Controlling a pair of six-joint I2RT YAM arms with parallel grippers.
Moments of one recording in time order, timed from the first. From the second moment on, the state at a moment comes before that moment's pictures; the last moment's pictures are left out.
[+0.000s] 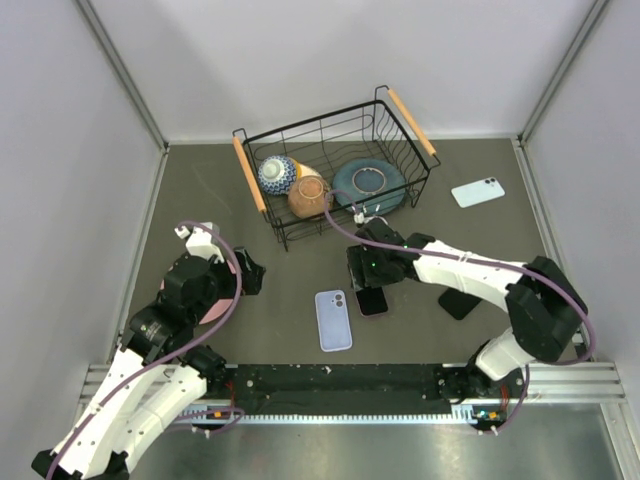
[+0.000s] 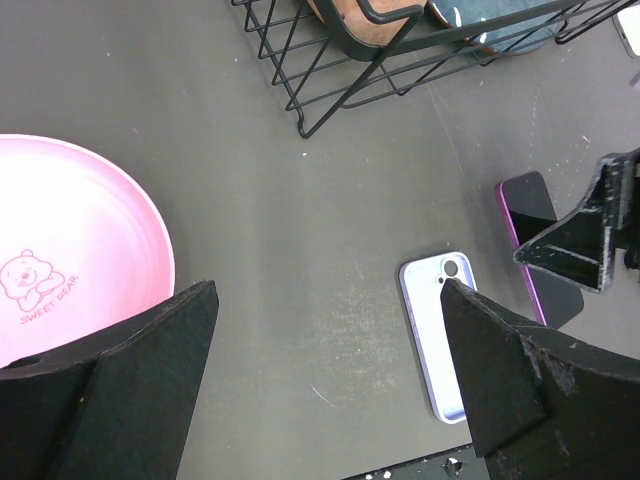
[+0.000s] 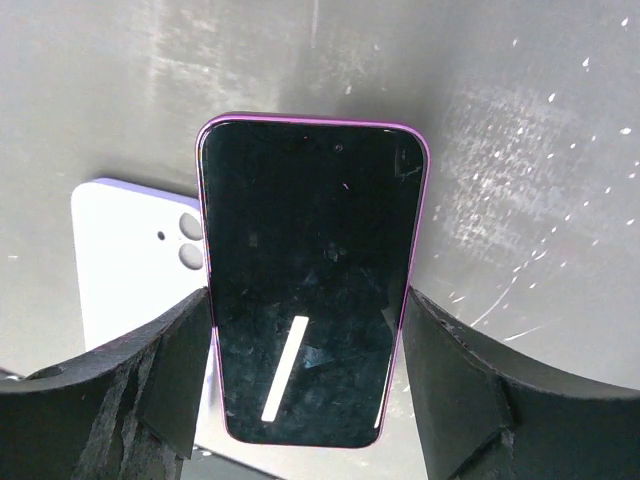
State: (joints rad) left arm -0.51 0.50 0.73 -0.69 -0.18 -0.48; right arm 0.81 1.54 0.97 -0.51 0.09 0.51
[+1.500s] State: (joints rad) left arm -0.51 0.47 0.72 -0.69 -0.17 -0.48; right arm 1.07 1.61 0.87 -0.22 0.07 0.91
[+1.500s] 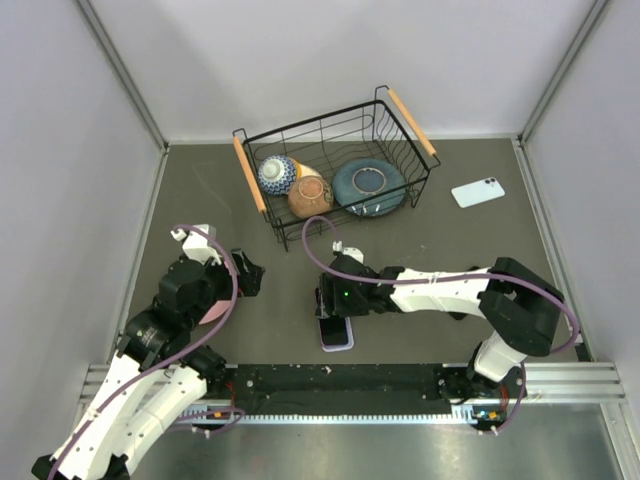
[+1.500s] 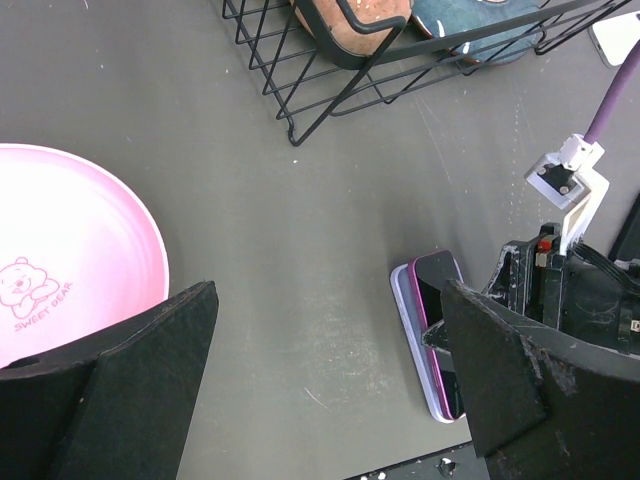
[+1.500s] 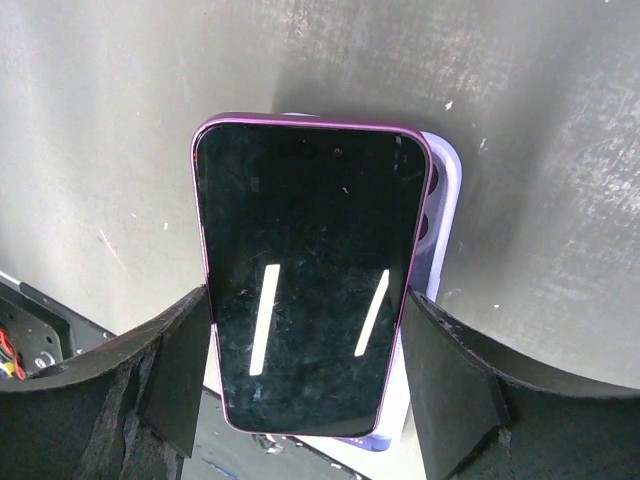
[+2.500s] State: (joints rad) left arm -0.51 0.49 0.72 -0.69 -0.17 -0.48; right arm 1.10 1.49 0.91 -0.40 0.19 0.81
